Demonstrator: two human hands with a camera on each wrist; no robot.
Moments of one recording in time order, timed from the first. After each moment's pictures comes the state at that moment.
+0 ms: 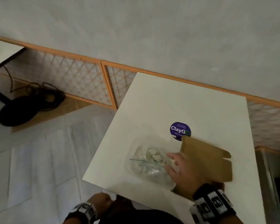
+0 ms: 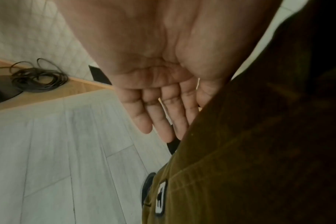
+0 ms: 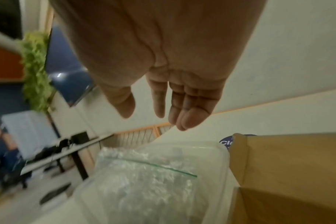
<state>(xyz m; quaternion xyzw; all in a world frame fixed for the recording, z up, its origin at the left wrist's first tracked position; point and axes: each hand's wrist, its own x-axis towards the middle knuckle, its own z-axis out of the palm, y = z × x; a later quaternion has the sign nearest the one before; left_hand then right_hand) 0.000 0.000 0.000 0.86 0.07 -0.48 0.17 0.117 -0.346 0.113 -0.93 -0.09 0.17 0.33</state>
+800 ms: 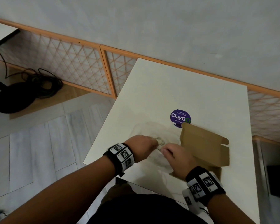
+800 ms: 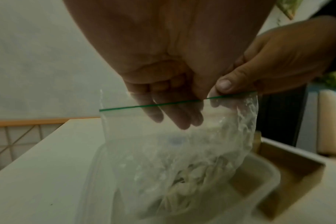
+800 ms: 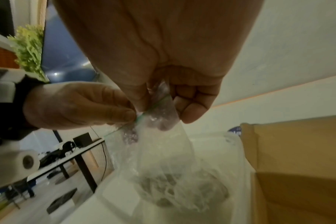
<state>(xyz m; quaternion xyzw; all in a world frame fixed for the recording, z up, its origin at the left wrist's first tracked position) 0.132 -0.115 0.132 0.93 -0.24 -0.22 0.17 0.110 -0.331 0.105 -0.92 -0.15 0.18 0.32</state>
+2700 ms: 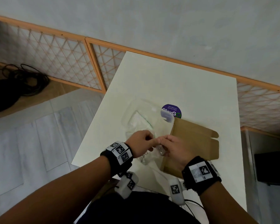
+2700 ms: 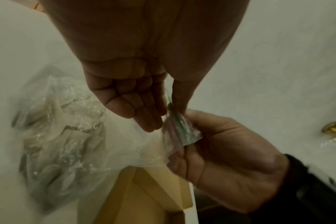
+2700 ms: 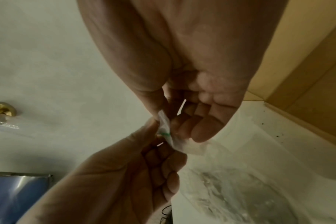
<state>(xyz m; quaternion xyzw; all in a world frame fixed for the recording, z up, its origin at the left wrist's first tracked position) 0.138 -0.157 0.135 0.82 0.03 -0.28 0.50 0.129 -0.338 0.117 -0.68 0.17 0.29 0.65</state>
